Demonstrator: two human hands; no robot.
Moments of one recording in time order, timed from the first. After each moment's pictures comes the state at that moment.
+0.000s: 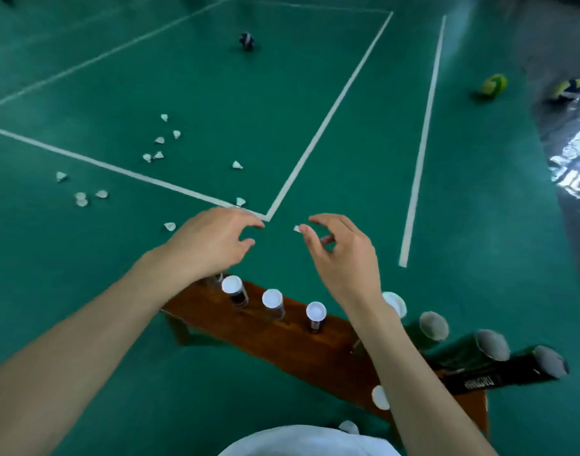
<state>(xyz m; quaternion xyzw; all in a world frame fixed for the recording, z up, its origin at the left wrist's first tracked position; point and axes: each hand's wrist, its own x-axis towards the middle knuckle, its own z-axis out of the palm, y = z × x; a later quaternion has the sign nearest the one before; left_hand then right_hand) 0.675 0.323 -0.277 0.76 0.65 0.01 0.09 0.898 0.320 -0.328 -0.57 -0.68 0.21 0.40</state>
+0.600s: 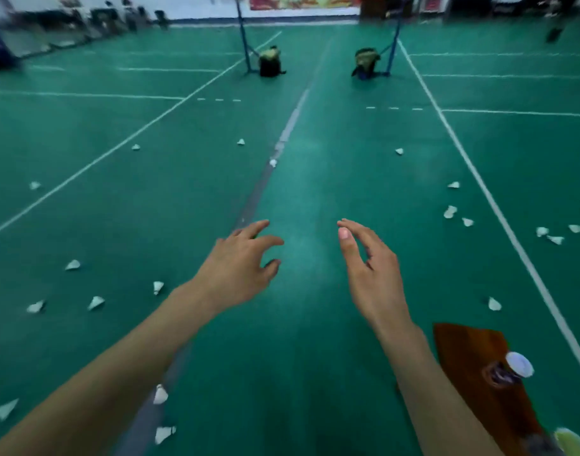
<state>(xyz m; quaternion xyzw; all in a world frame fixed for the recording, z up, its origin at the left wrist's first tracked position) 0.293 -0.185 -0.256 0.16 0.98 0.12 0.01 0.328 0.036 -0.285 0.02 -0.80 0.56 0.20</state>
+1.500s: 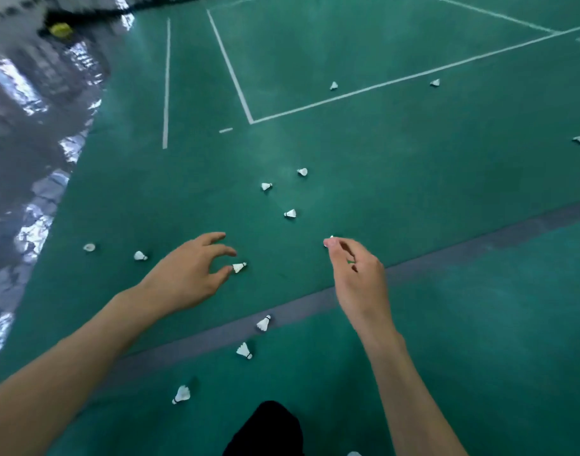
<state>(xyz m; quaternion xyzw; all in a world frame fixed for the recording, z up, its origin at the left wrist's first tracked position) 0.172 -0.467 -0.306 -0.40 0.91 0.12 0.04 -0.050 -0.295 -0.368 0.29 -0.71 0.59 -0.26</state>
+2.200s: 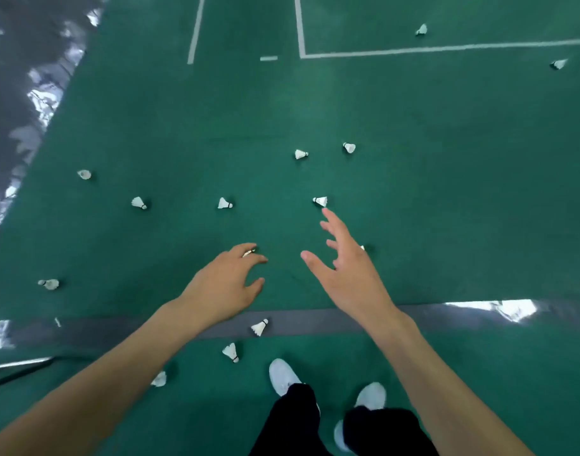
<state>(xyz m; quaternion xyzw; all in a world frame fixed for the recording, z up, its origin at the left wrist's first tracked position) 0.073 -0.765 -0.458 -0.50 0.82 0.26 0.10 -0.150 -0.688 -0.446 0.50 -0.69 0.34 -0.40</state>
